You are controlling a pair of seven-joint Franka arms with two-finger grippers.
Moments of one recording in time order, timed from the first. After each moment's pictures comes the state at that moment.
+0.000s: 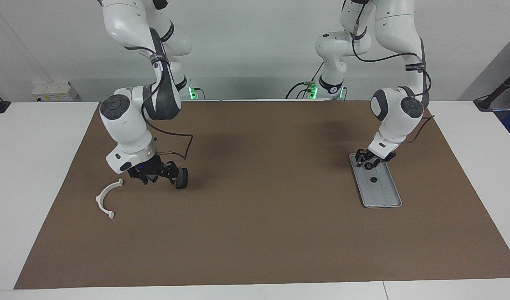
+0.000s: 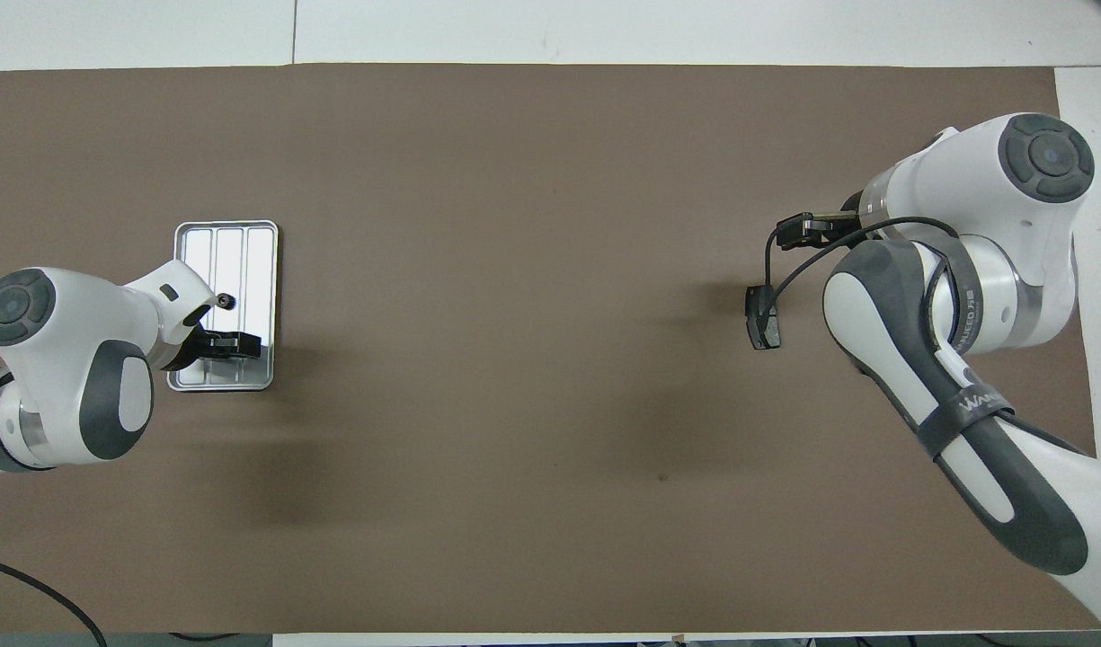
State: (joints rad) left arm 0.03 0.13 -0.03 -2.28 -0.01 2.40 0.09; right arm -0.02 0.26 0.10 -1.86 0.00 2.20 0.14
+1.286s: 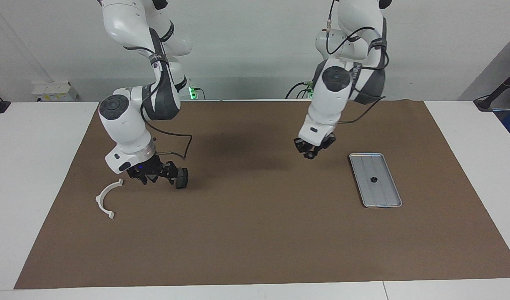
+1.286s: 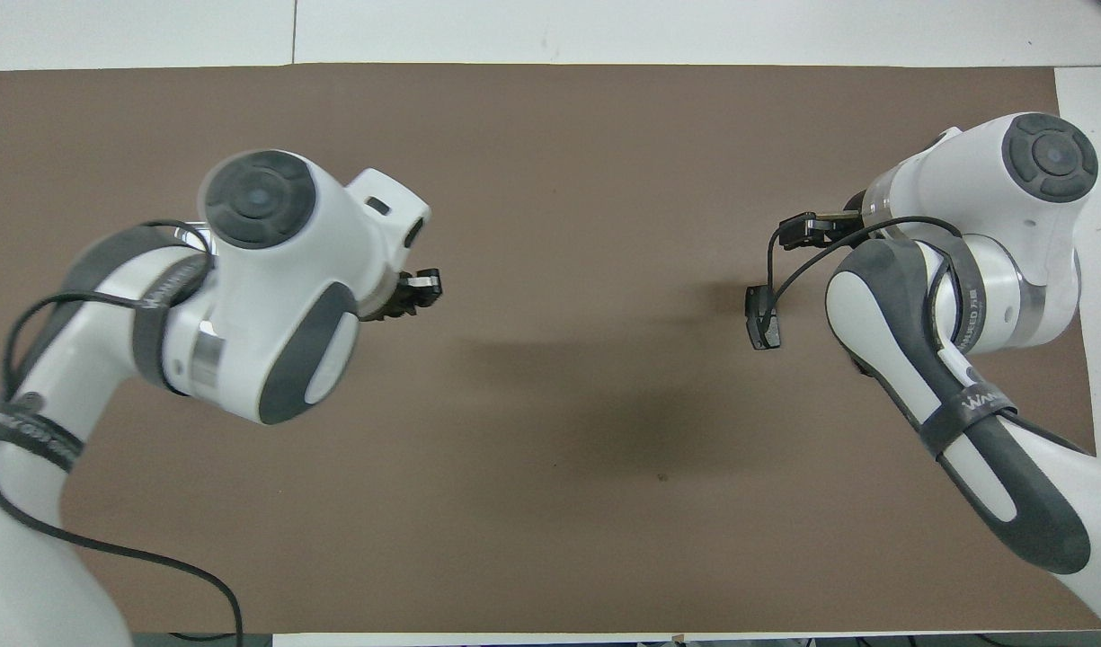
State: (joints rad) left arm -0.51 0.23 -0.04 -1.78 0.01 1.95 -0.66; right arm -0.02 0.26 0.10 -1.86 0.00 2.20 0.14
